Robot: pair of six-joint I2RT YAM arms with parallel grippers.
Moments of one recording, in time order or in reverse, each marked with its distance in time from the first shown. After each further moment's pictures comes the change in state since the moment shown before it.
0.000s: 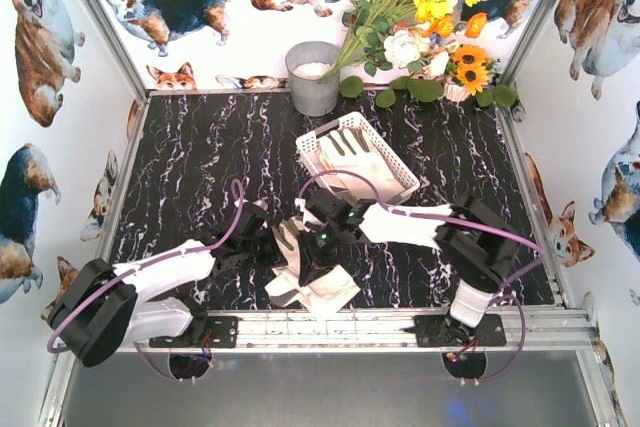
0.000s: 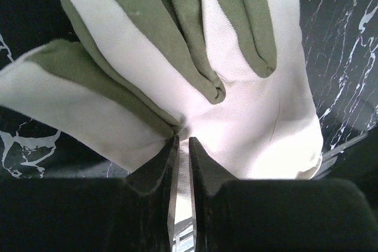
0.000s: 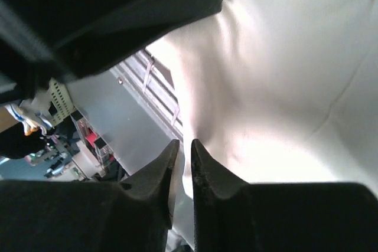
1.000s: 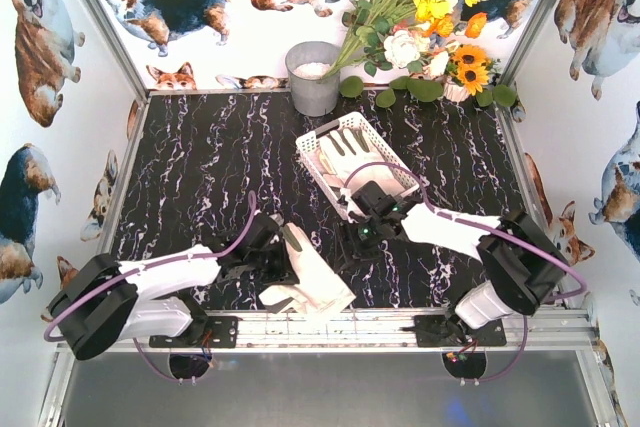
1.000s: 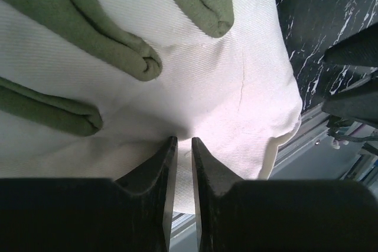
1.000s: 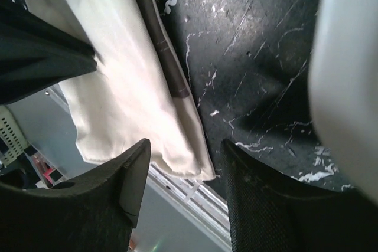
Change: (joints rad) left arm -0.143 0.019 -0.010 0.002 0.100 -0.058; right arm -0.218 -0.256 -0.224 -0.105 0.137 -0.202
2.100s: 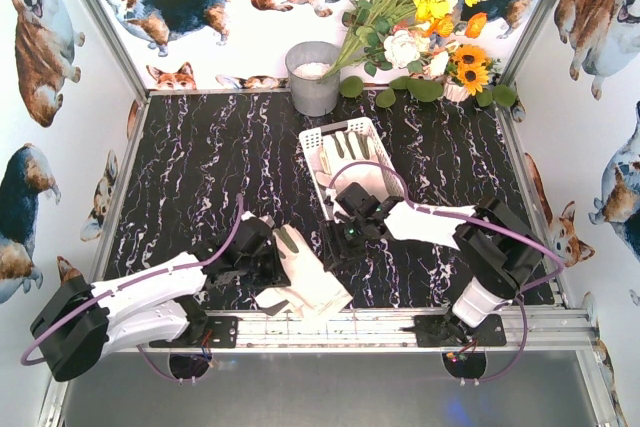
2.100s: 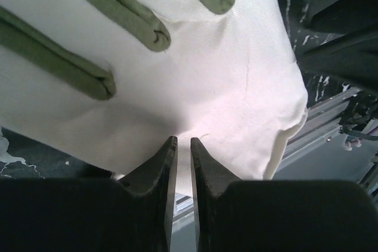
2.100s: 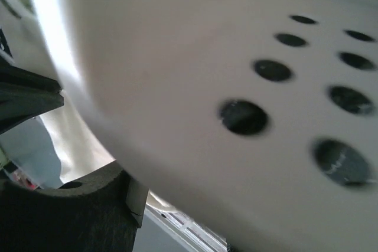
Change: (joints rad) left arm -0.025 -0.179 -0.002 -0.167 -0.074 -0.019; right arm 0.060 0.138 0.064 0.093 0.052 0.000
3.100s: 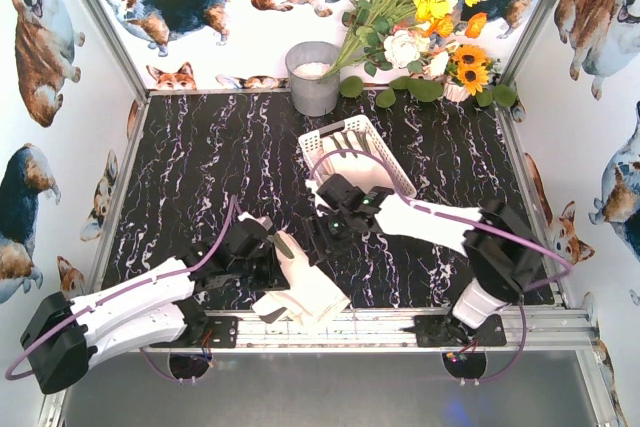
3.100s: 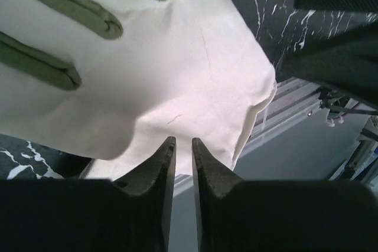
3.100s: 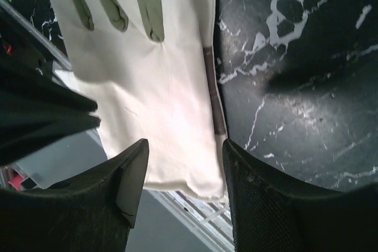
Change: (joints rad) left arm -0.025 -0.122 0.037 -0.124 0.019 -0.020; right arm 0.097 -0.049 0.177 -0.161 0.070 -0.025
